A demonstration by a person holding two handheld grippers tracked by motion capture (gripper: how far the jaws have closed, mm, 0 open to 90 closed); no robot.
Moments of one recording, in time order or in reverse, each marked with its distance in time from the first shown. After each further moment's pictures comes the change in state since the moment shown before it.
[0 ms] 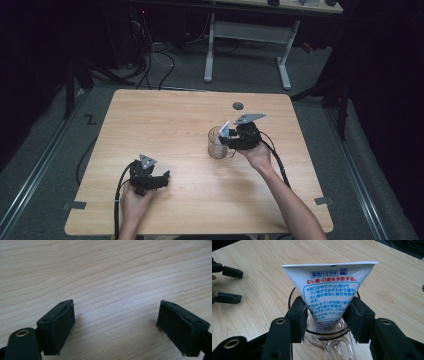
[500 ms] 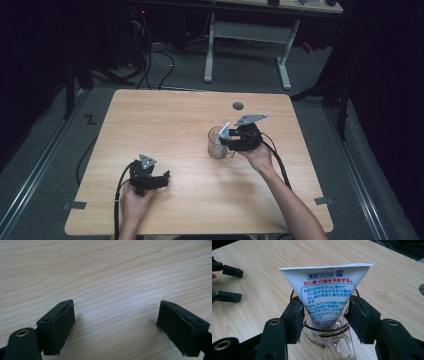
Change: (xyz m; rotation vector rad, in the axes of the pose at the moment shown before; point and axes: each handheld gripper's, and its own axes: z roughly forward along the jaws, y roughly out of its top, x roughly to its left) left arm 0.000 0.000 0.000 0.000 0.000 0.000; right arm 0.003 -0.002 -0.005 -0.009 -0.011 -0.014
